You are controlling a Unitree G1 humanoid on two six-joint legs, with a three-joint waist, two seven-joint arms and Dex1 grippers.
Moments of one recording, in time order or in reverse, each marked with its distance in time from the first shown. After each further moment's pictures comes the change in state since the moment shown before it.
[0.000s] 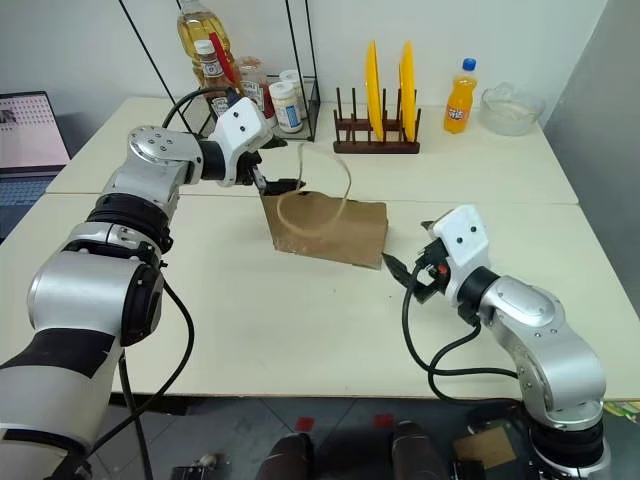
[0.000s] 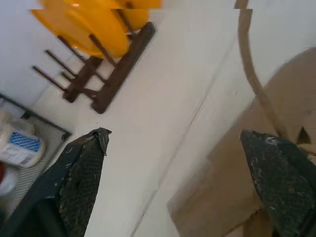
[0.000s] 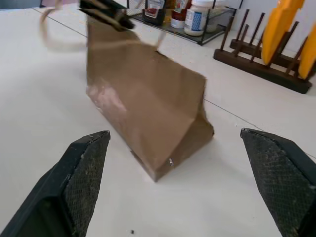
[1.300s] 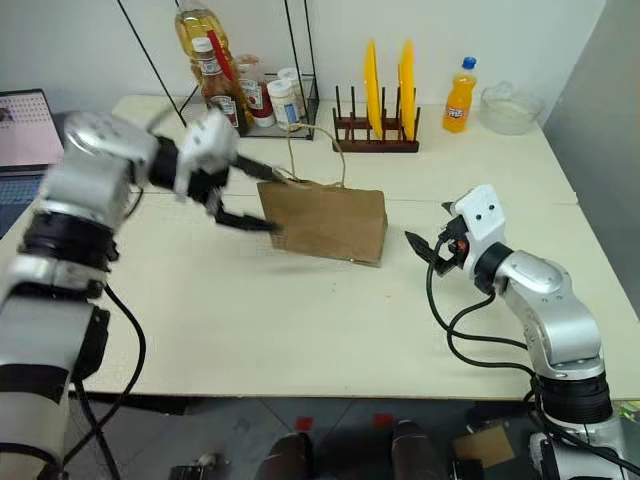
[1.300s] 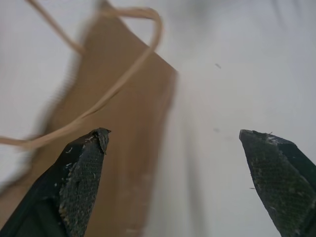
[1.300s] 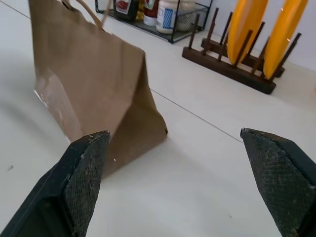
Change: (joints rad) left arm 0.142 0.235 -0.105 -0.578 -0.327 0.326 -0.438; right arm -0.077 -0.109 0.004 0.340 -0.001 -0.280 0.048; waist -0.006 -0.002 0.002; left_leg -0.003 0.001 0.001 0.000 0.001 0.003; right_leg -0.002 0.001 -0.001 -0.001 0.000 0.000
